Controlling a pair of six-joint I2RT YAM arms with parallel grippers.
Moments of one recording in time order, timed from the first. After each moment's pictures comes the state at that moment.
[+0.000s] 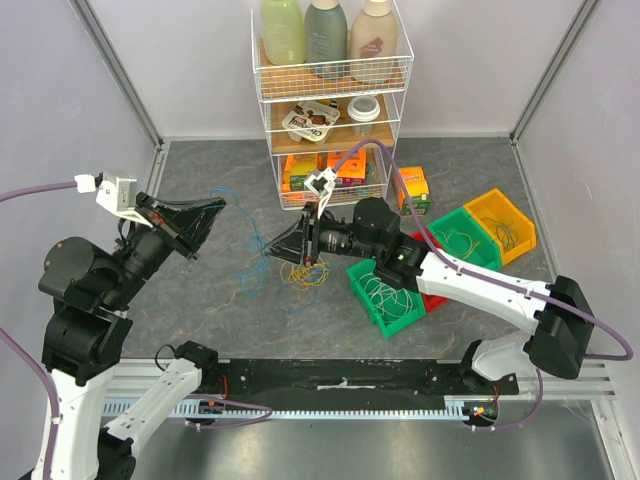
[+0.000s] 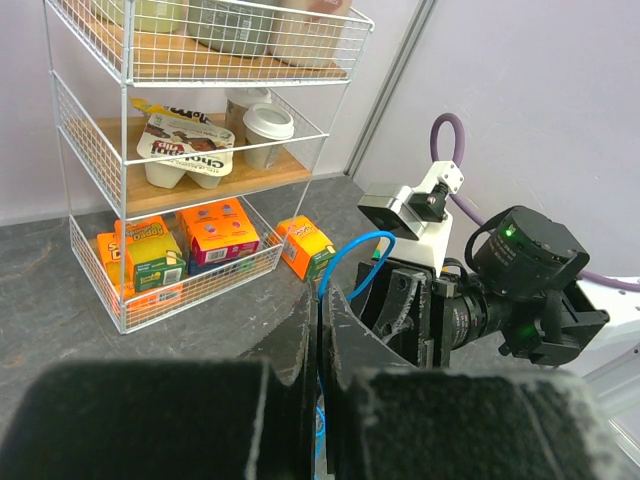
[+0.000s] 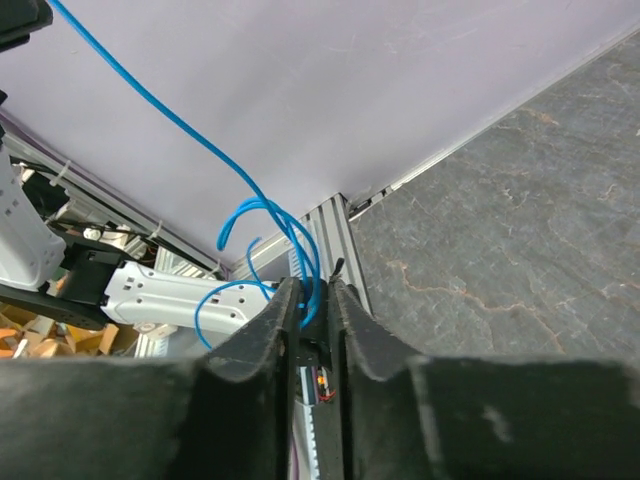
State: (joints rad) left arm -0.36 0.66 1.35 -0.54 0.25 -0.36; right arm 0.99 1.41 1.11 0.34 -0.41 0.64
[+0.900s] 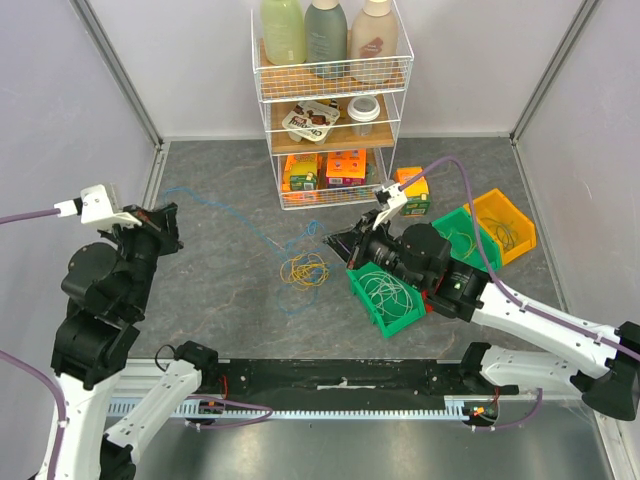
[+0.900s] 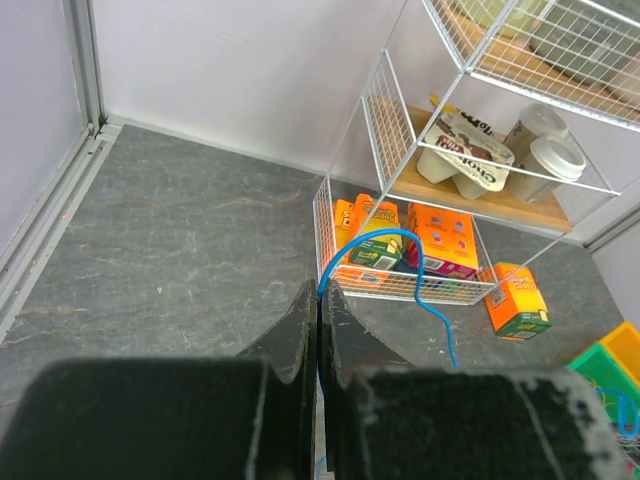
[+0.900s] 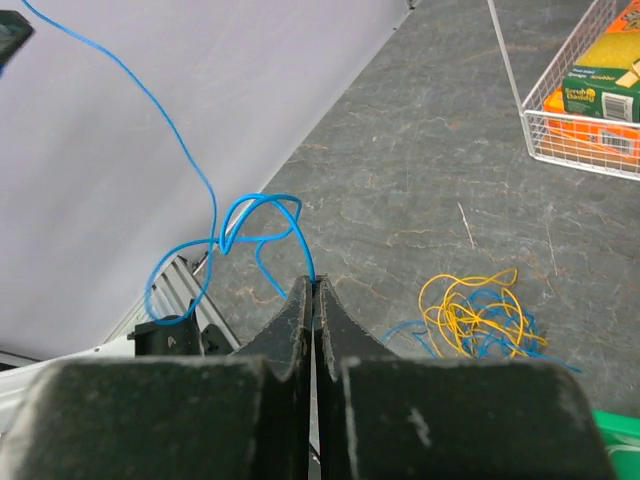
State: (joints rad) left arm -0.36 0.59 1.24 -0.66 -0.37 -0.34; right arm 1.00 1.04 0.90 0.07 0.12 0.56
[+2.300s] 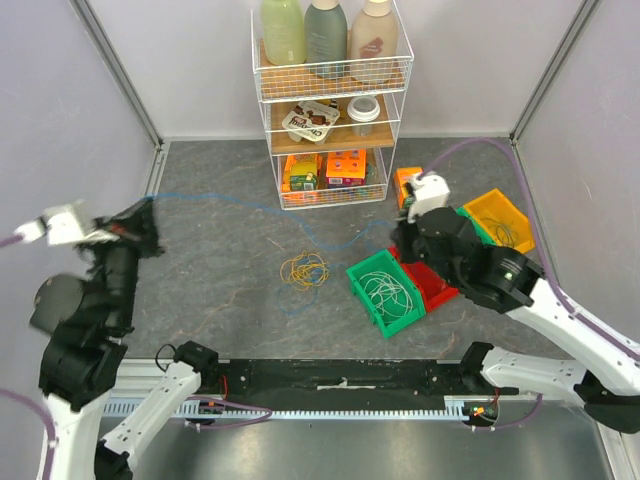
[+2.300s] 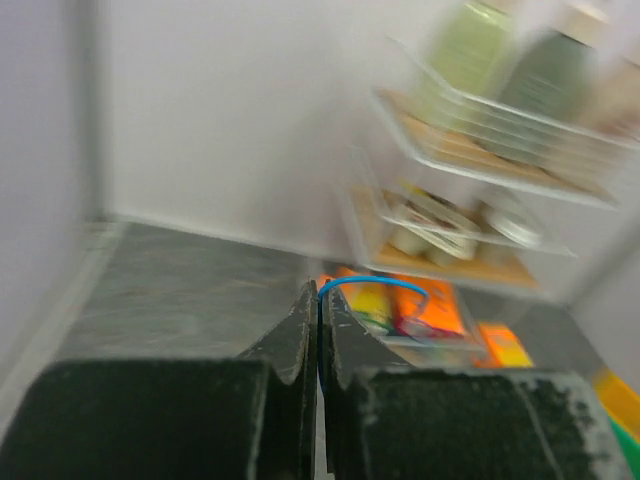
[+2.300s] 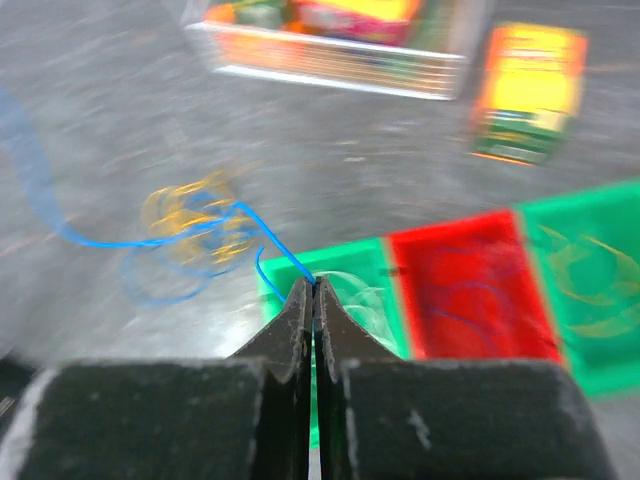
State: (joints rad) left arm -0.40 0.48 1.23 -0.51 -0.55 -0.19; right arm 0.92 0.98 1.22 -0.78 0.59 0.42
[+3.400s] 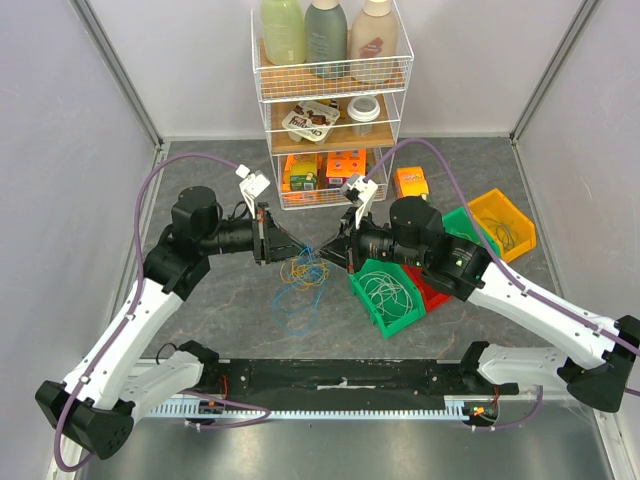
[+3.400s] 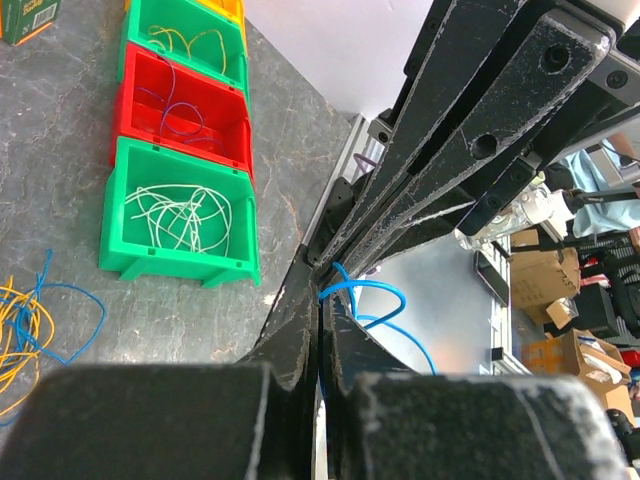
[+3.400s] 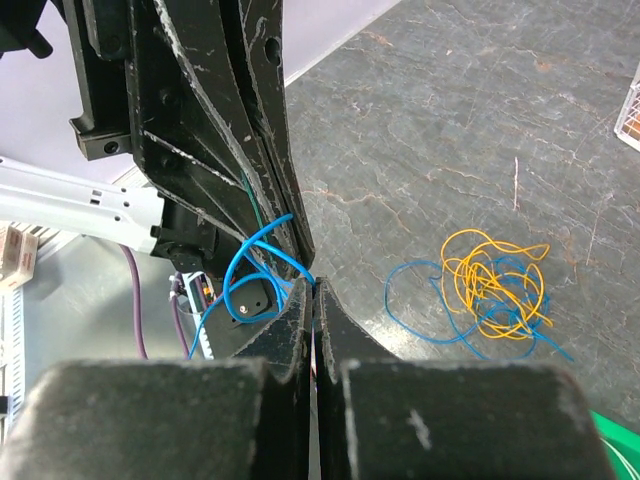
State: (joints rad) left arm -0.45 0.94 1.00 -0.32 0.88 -0.49; right arm 0.94 1.15 1.15 -0.24 -0.27 0.34
